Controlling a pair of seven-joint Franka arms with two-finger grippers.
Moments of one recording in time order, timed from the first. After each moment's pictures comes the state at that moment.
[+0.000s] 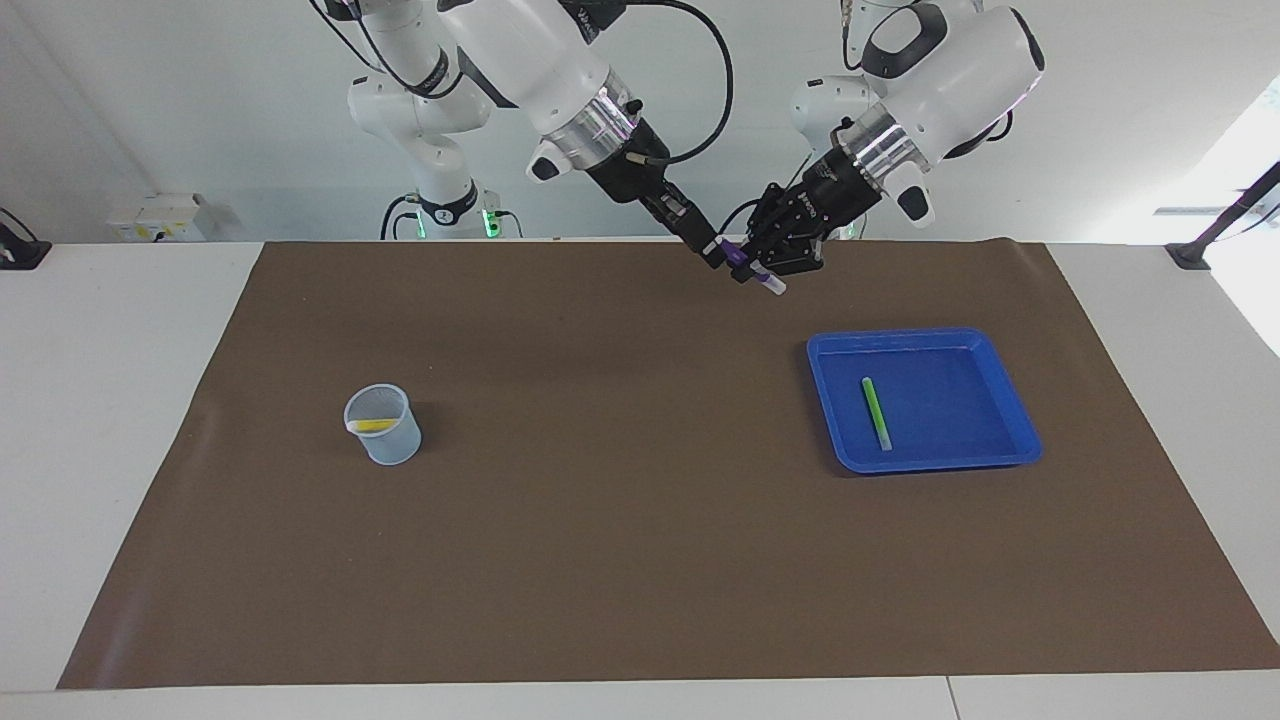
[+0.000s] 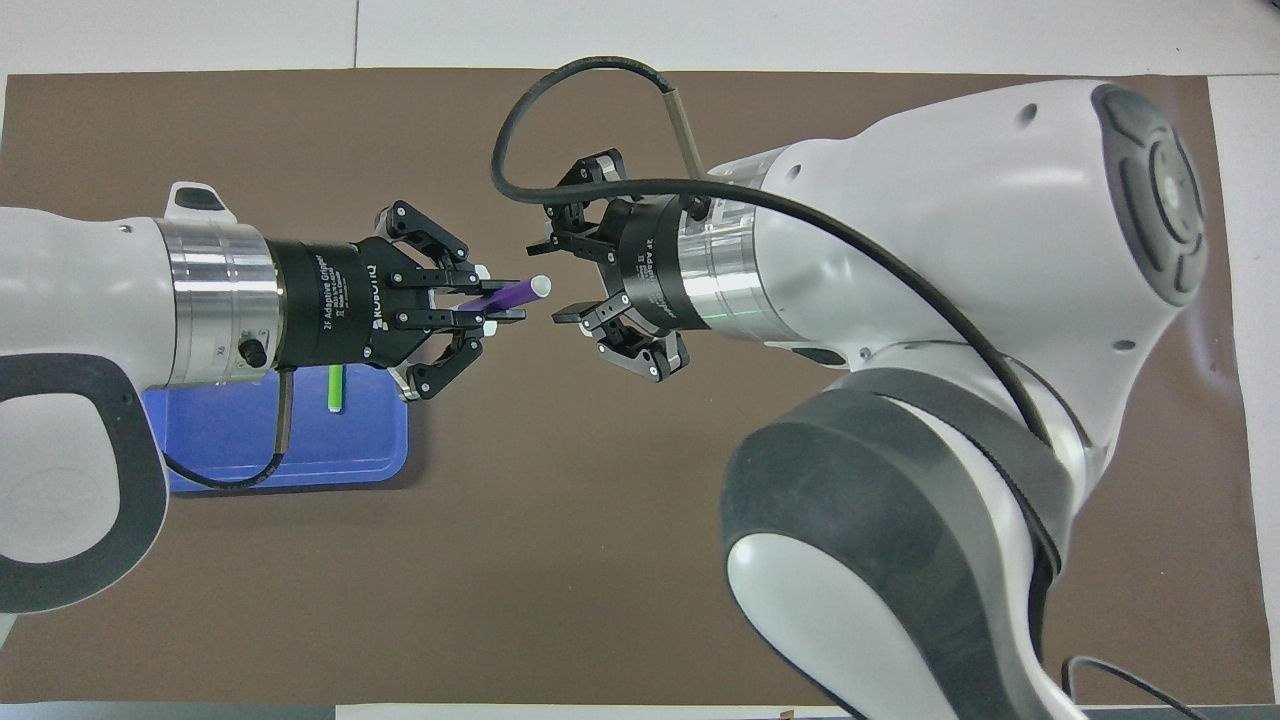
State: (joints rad) left arm -0.09 -0.12 -0.29 -1.89 -0.81 2.07 -1.69; right arm 0.06 0.19 0.52 -1.48 0.40 2.10 1.54
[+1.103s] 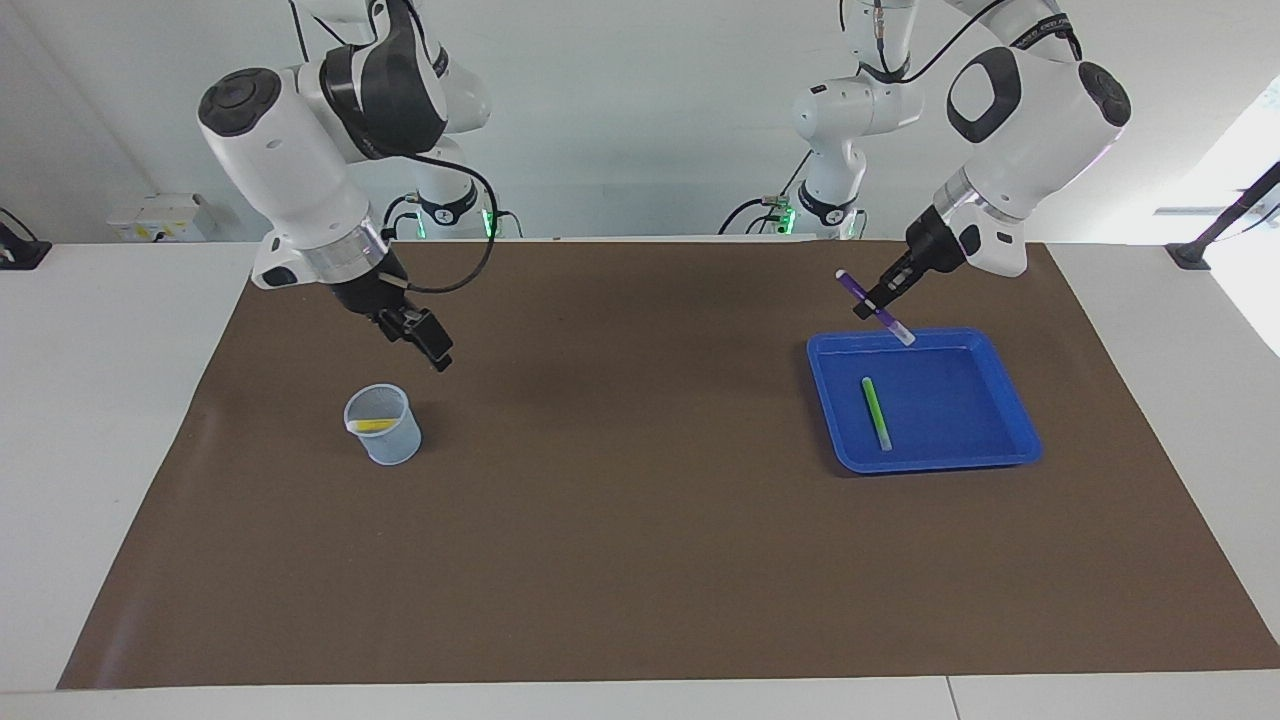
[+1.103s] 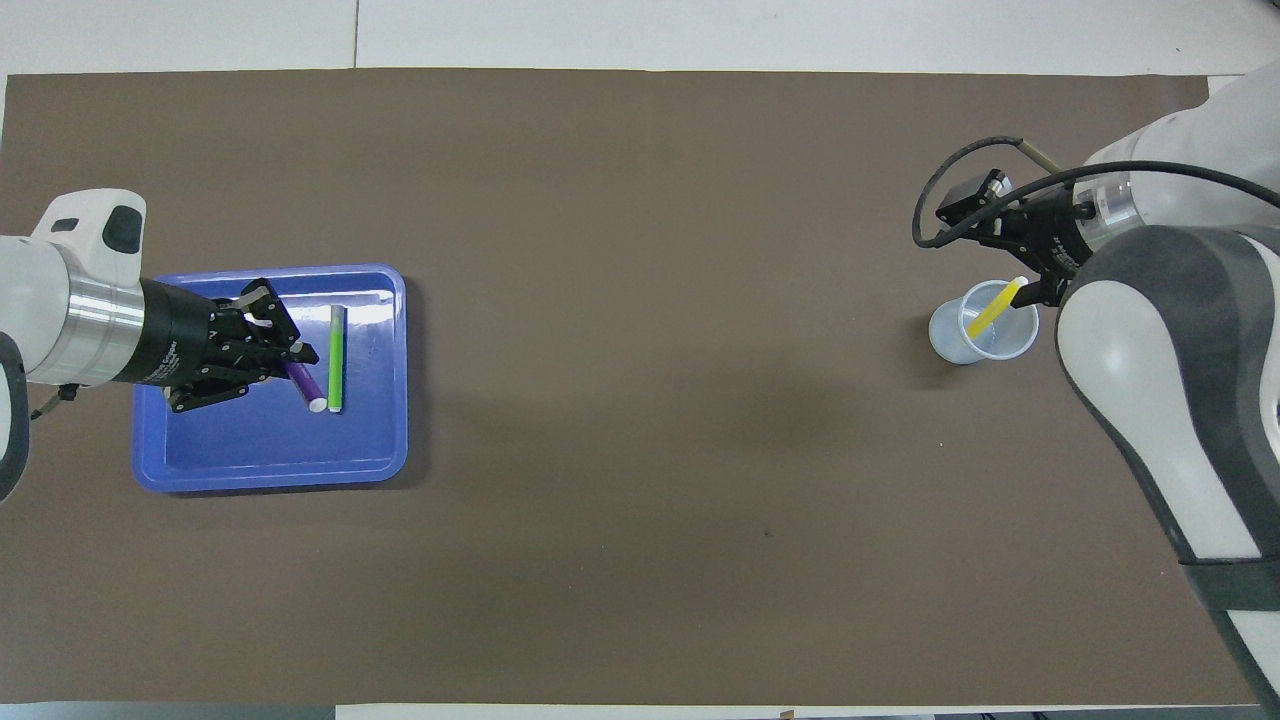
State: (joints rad) left arm 0.17 -0.11 -0.28 -1.98 -0.33 1.83 -0.59; right arm 0.05 0.11 0.05 -1.71 0.09 1.85 0.72
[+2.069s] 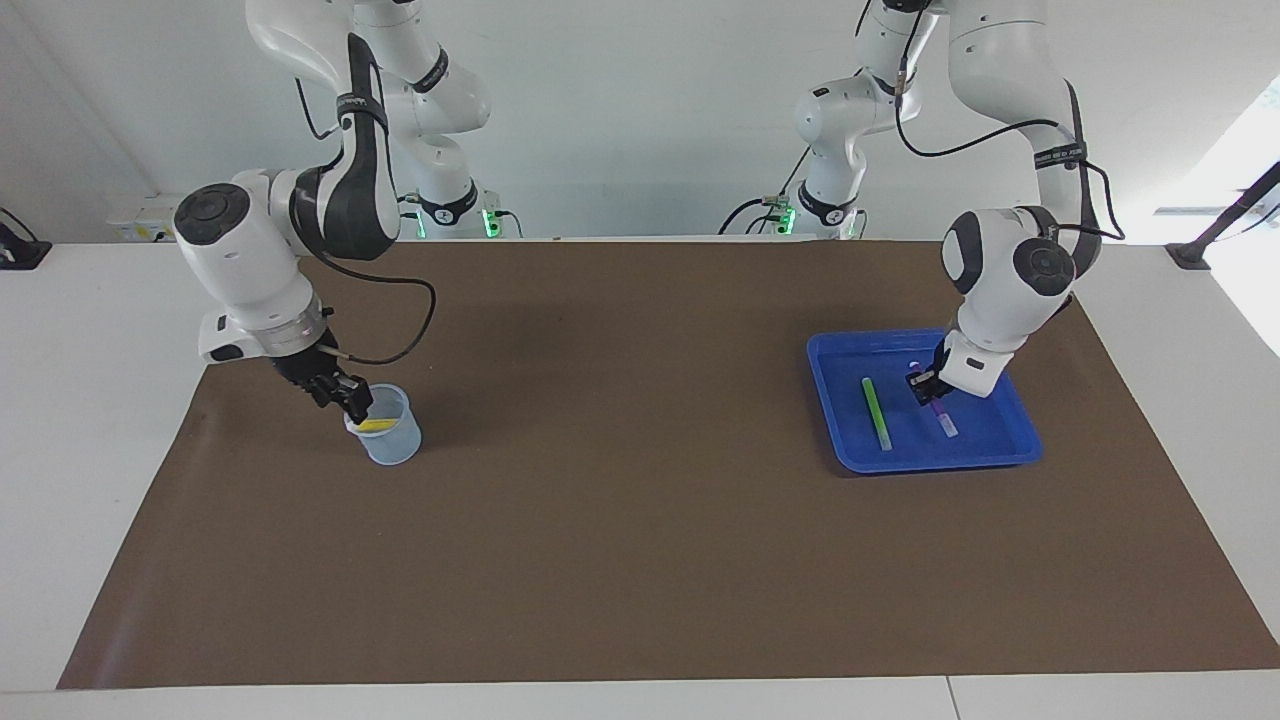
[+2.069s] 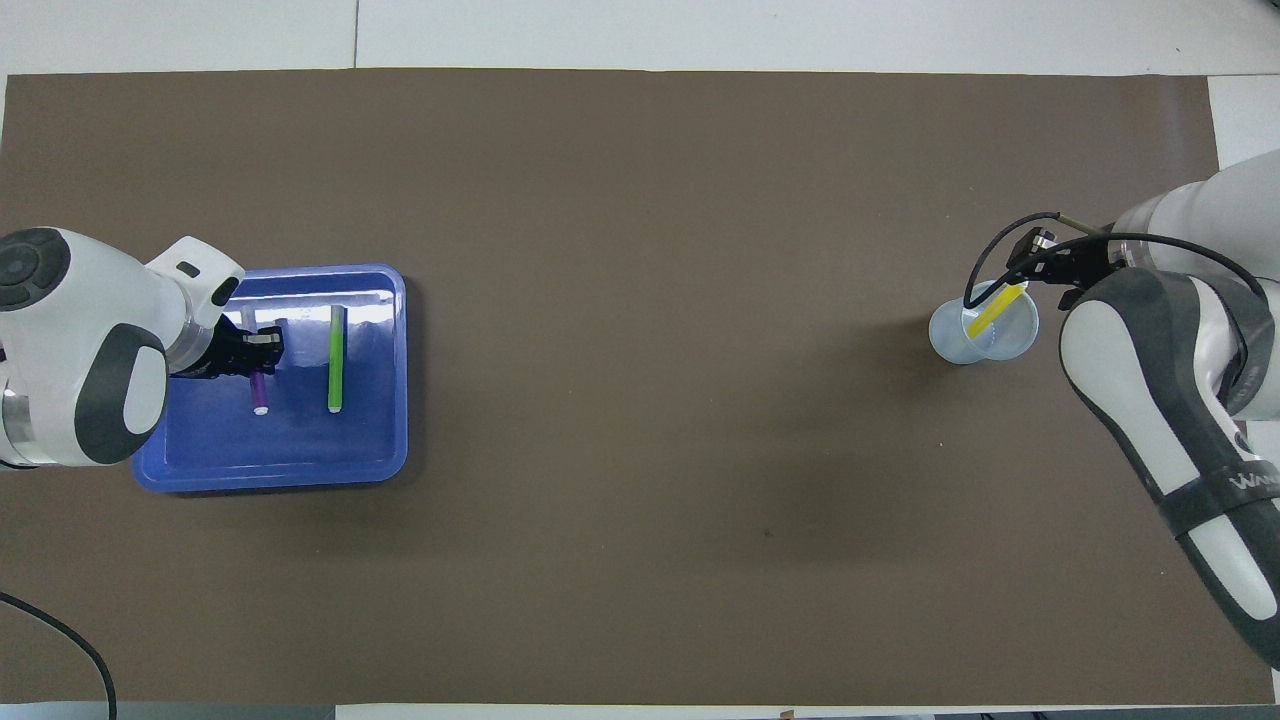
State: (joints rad) left arm 0.25 0.17 -0.27 -2.14 0.11 2.22 -0.25; right arm 0.04 0.15 -0.10 -1.94 0.02 2.15 0.42
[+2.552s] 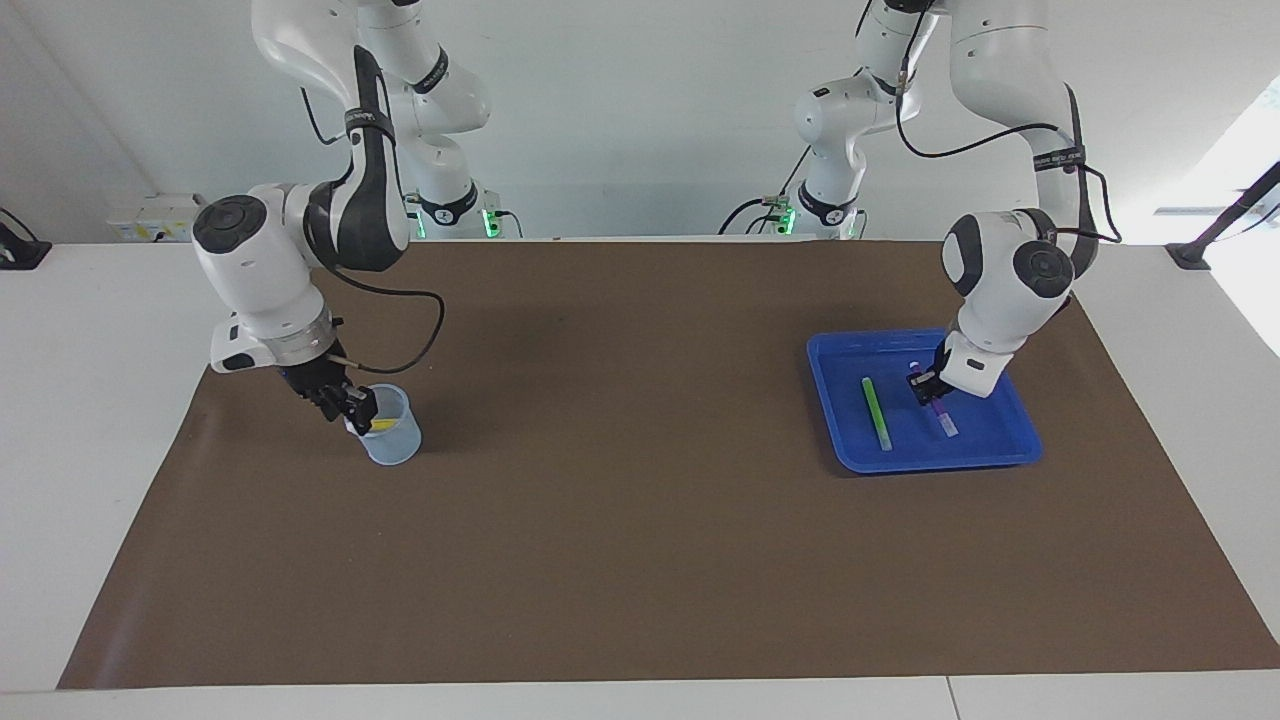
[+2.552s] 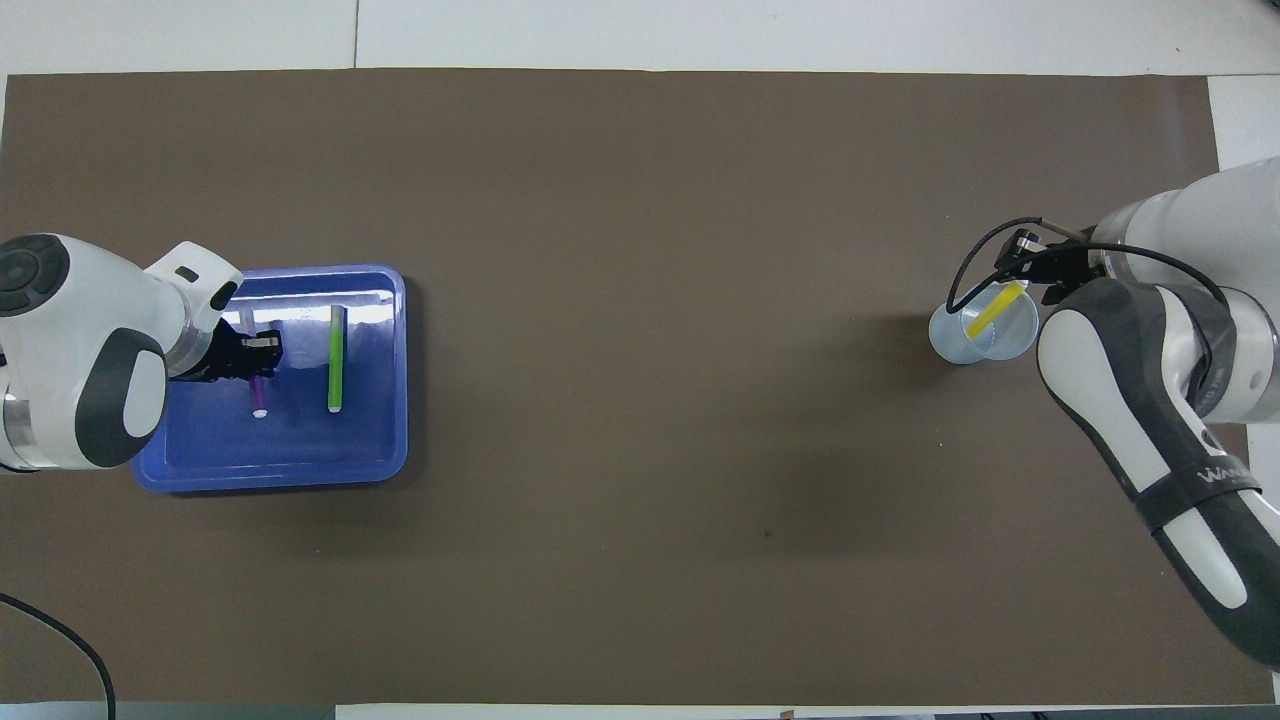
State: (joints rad) left arm 0.25 0.17 -0.27 -2.14 0.11 2.22 -0.25; right arm 0.05 0.17 -0.09 -1.97 0.02 2.23 0.42
